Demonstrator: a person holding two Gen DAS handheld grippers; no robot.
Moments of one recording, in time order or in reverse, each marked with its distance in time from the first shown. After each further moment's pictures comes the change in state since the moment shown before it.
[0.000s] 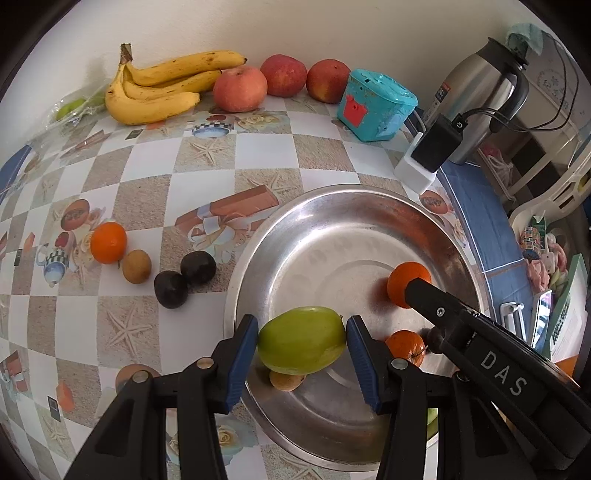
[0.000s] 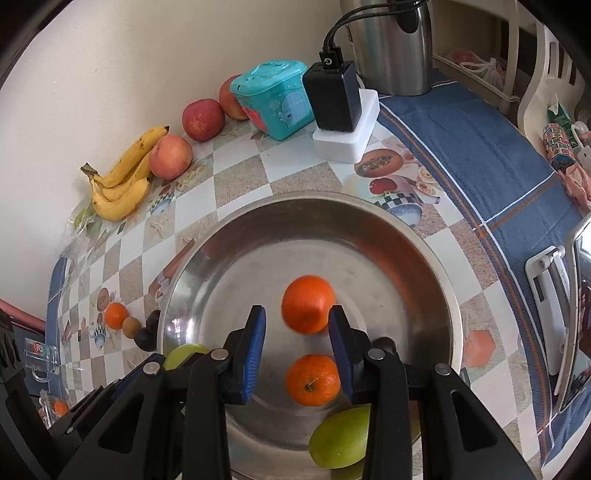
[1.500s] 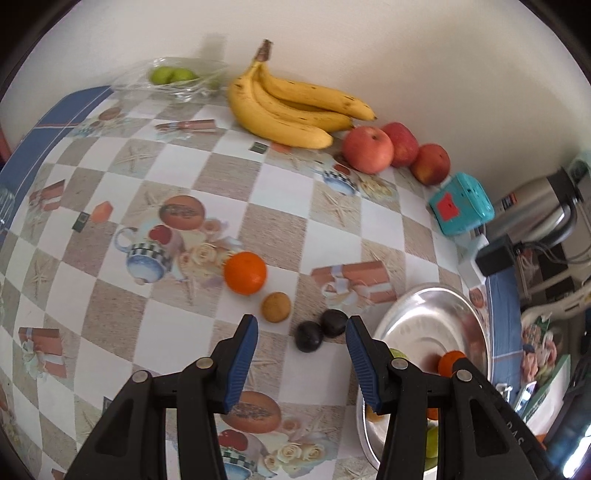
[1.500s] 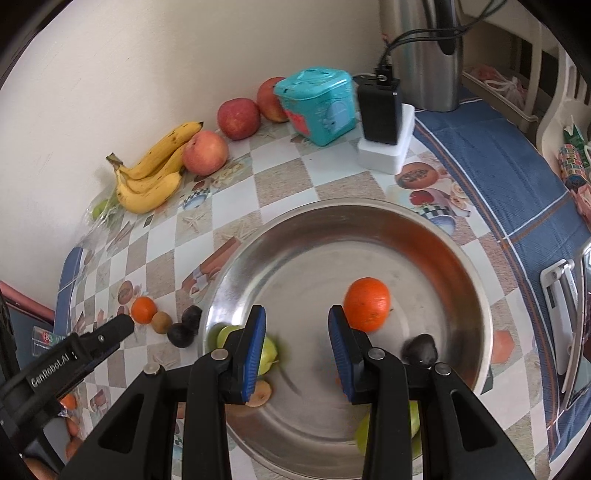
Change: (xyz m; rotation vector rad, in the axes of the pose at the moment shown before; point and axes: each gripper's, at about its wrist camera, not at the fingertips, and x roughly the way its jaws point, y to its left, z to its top) left arm -0.049 0.119 0.027 -0.312 -0.084 0.029; right arm -0.010 0.036 -0.003 -0.057 -0.015 0.041
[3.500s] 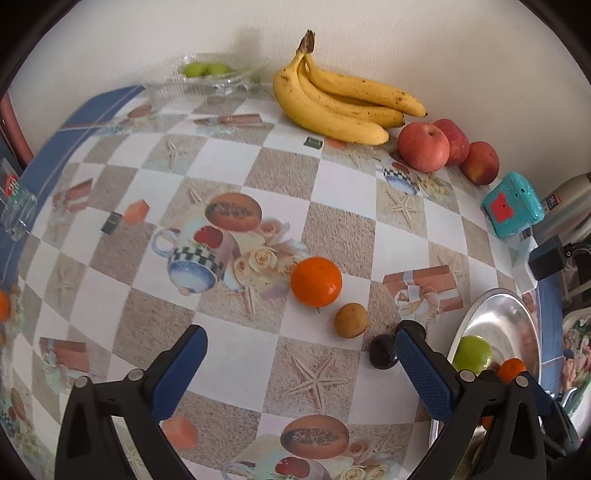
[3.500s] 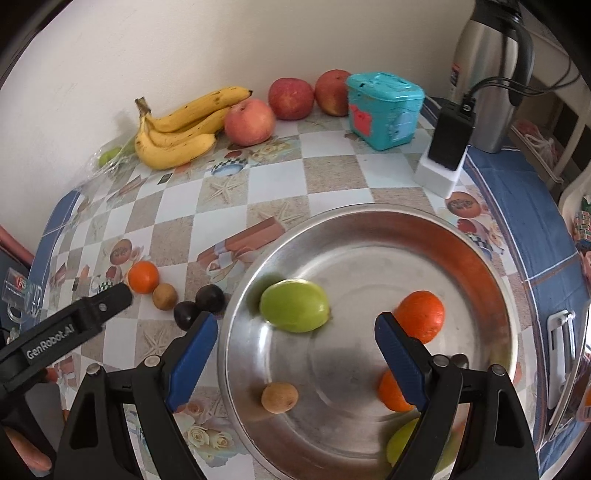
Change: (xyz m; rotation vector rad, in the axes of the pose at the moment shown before) left arm 0.026 0.031 0.001 0.008 -0.012 0.138; right arm 0.024 0.056 -0.010 -0.228 0.004 -0.074
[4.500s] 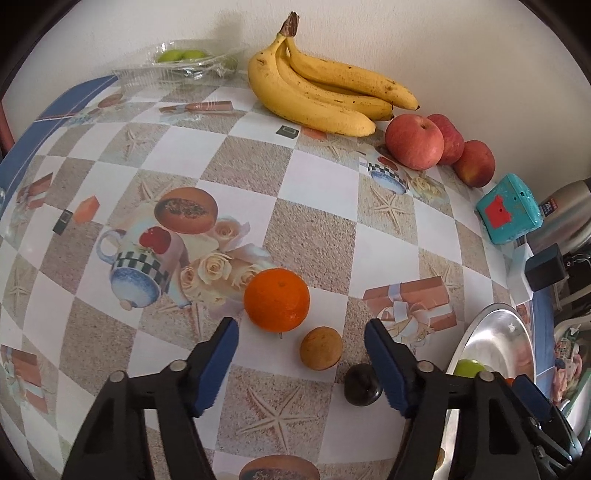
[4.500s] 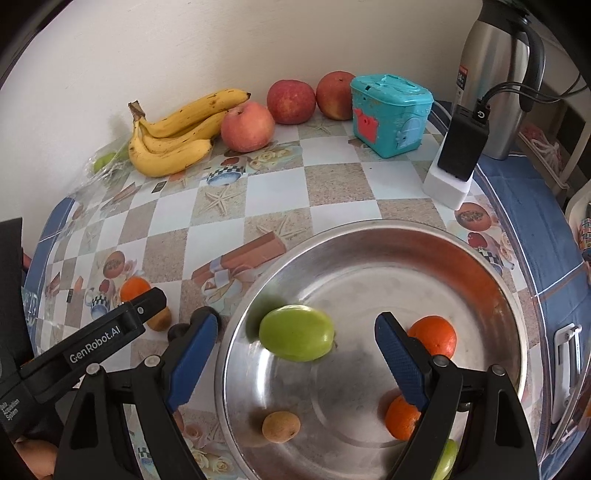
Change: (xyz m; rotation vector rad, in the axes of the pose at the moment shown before) left arm 0.038 -0.015 0.006 -0.015 -0.002 -0.075; right arm 0.016 -0.001 0.014 0.011 -0.014 -0.005
